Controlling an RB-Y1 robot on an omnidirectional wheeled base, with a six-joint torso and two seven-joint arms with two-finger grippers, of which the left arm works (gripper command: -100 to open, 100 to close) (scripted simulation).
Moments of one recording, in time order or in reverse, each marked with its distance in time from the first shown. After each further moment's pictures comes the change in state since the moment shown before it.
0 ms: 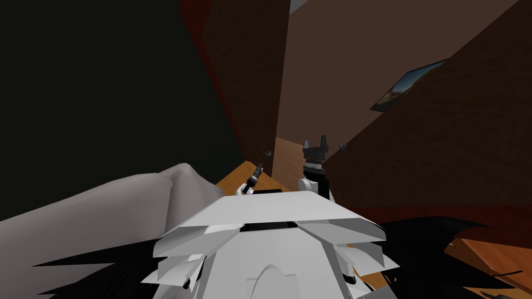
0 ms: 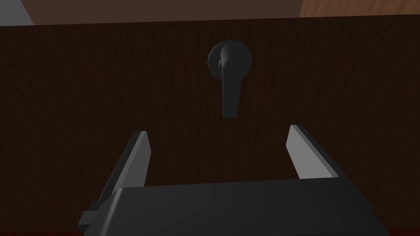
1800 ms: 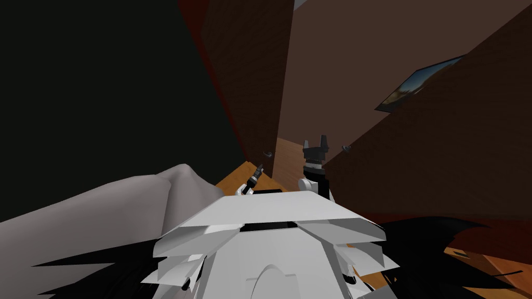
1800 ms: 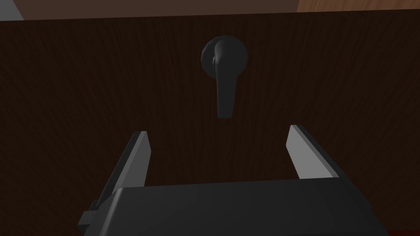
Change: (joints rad) arm 0.004 0.008 -0.017 0.008 -0.007 -0.005 0.010
